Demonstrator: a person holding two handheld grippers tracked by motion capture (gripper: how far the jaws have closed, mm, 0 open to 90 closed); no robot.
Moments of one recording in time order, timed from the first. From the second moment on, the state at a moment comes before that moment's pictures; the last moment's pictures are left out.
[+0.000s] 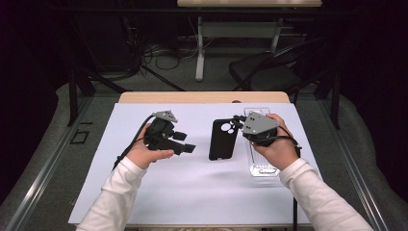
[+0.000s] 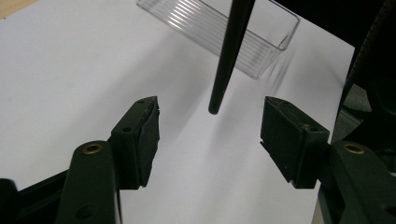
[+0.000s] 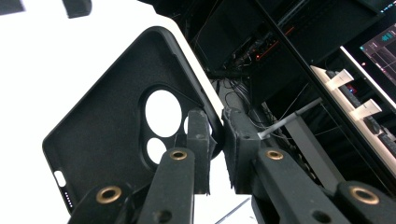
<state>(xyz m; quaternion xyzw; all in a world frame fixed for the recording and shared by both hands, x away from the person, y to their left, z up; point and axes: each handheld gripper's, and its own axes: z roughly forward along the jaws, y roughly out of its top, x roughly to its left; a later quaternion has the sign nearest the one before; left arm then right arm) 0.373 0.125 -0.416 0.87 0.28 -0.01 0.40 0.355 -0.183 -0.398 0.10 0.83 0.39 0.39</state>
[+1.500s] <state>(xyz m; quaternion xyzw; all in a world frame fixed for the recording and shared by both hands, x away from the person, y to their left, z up) 0.370 0.172 -0.440 0.84 0.35 0.01 0.42 0.401 -0.211 -0.375 0.10 0.82 0.36 0.44</state>
